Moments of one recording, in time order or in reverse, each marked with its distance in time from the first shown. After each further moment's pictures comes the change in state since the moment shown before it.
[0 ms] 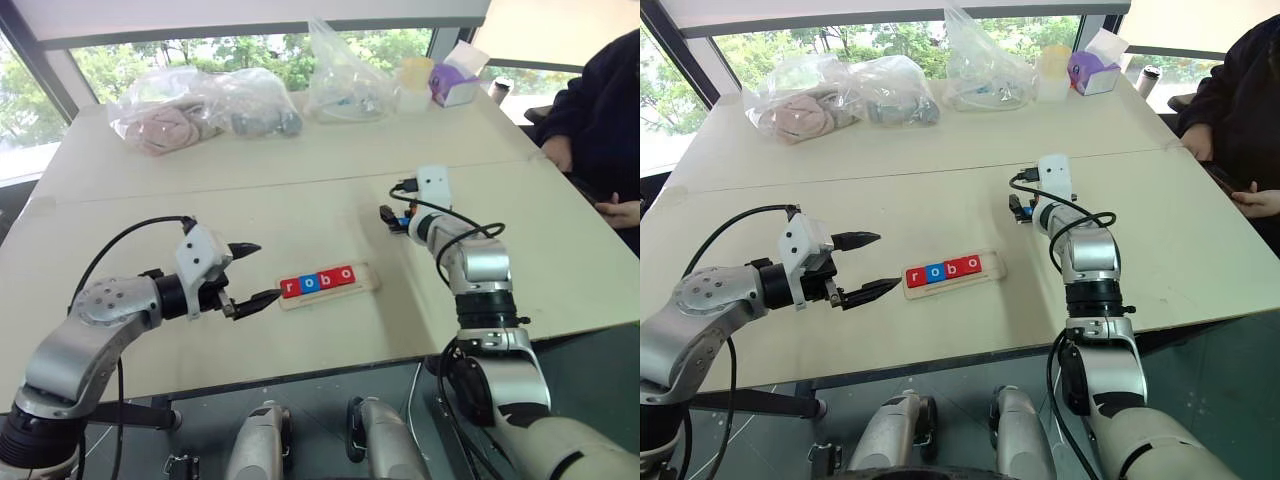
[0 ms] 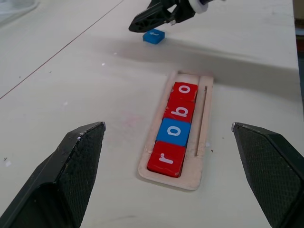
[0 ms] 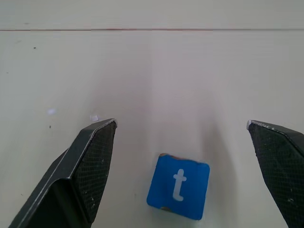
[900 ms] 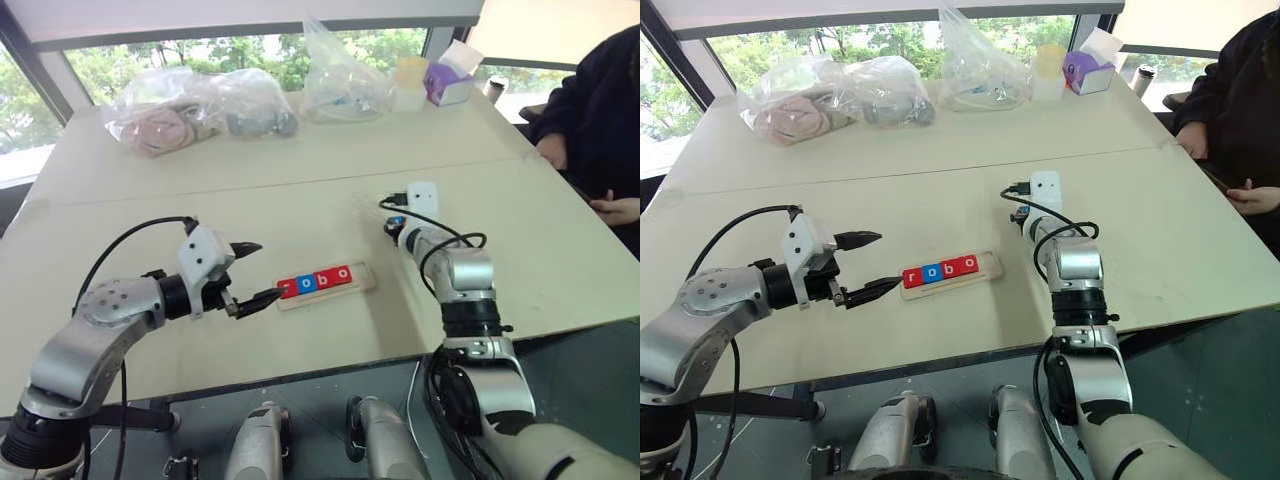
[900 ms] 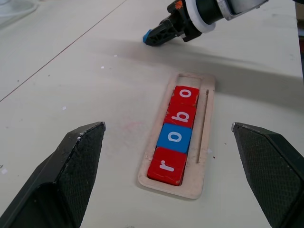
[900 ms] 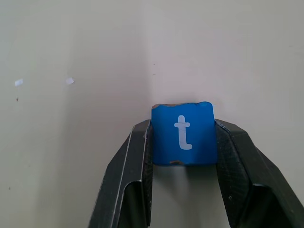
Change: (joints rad) left arm -0.001 -0.017 -0.010 -0.001 0.016 0.000 0.018; right arm 0.062 0.033 0.043 -0.085 0.023 0.105 -0.084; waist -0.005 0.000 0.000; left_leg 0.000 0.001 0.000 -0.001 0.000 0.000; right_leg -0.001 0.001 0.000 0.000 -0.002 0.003
